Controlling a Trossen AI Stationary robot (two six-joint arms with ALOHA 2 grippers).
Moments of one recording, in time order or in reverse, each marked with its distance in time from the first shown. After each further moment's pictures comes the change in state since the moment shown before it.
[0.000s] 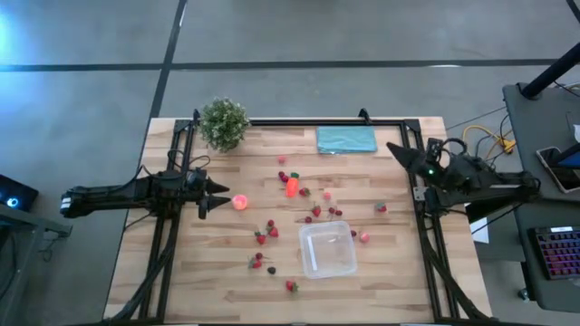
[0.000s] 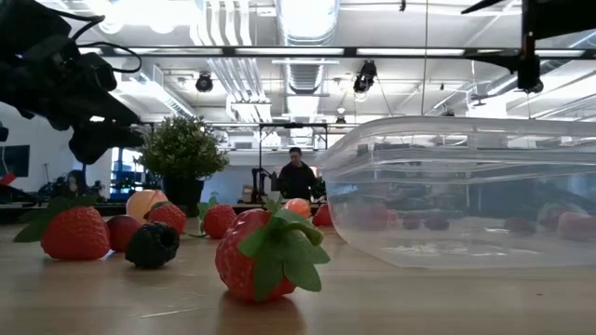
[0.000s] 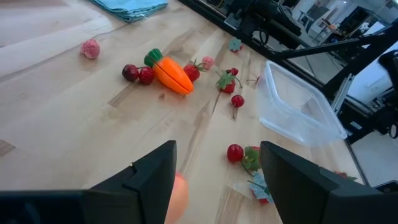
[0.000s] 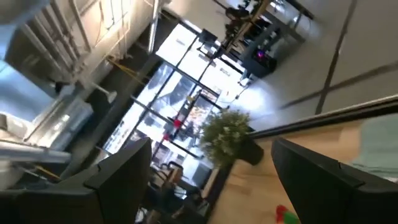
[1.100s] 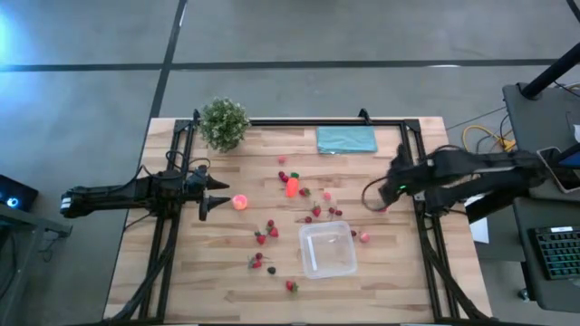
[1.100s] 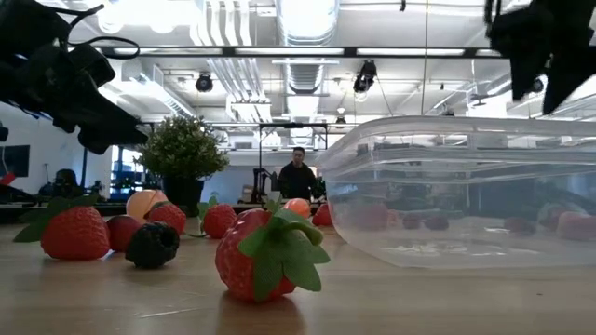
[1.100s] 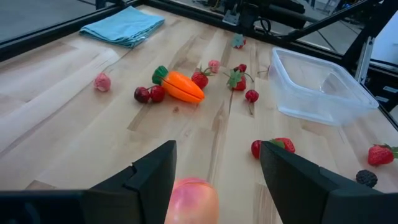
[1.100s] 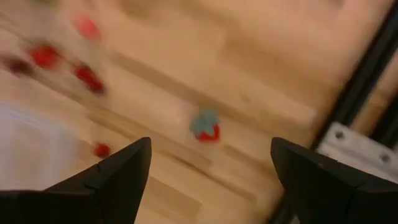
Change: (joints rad) left arm 0.000 0.000 -0.001 0.007 -0.035 0.247; right arm -0.001 0.698 0.535 -1.337 -0.506 0.242
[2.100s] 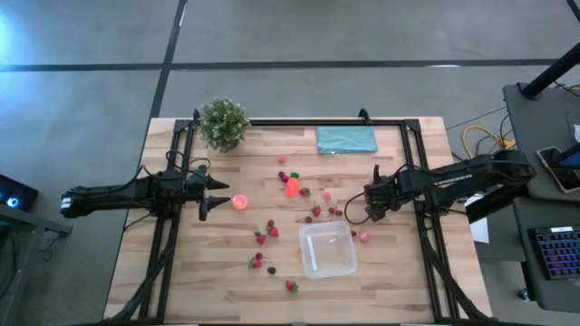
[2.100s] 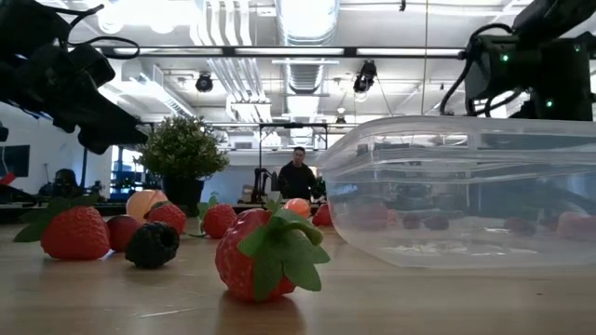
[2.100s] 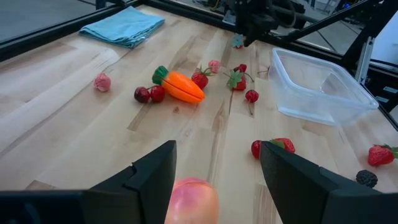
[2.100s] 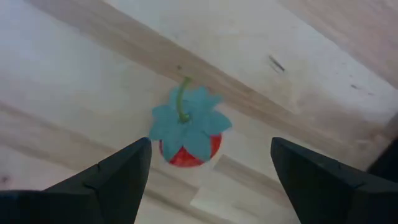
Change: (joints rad) left arm 0.000 0.000 0.000 0.001 0.000 0.000; right arm -0.053 0.250 -0.384 0.438 -0.130 -0.103
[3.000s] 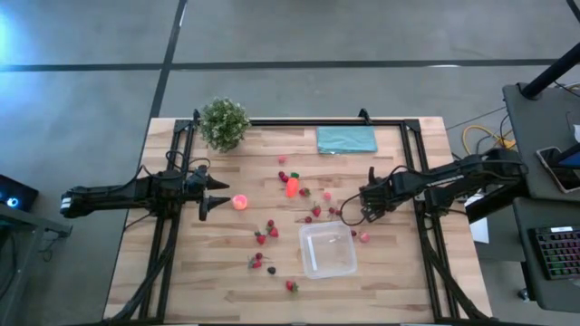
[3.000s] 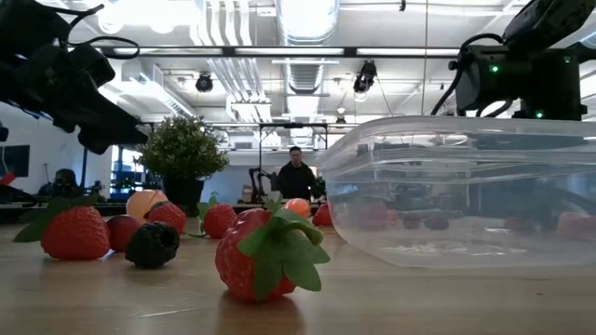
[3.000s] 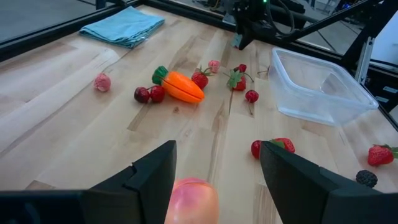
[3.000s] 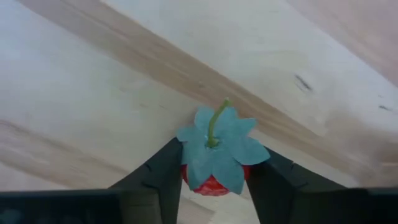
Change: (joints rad) left arm 0.000 0.000 0.000 0.000 0.000 0.000; right arm 0.000 0.083 0.003 0.078 0.012 -0.015
